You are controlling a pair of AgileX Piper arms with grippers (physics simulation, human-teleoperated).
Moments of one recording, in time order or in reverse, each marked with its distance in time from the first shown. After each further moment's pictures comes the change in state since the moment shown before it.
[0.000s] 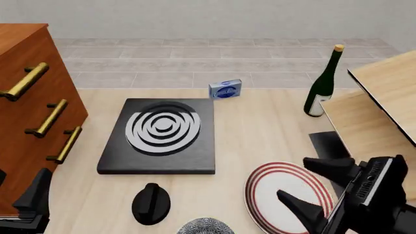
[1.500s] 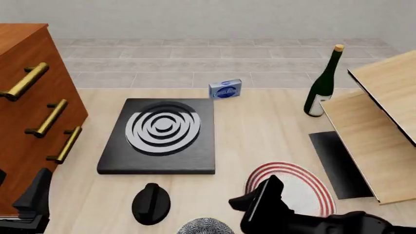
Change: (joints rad) left arm 0.000 0.000 0.000 0.000 0.000; right arm 0.334 0.618 -0.045 -0.293 0.202
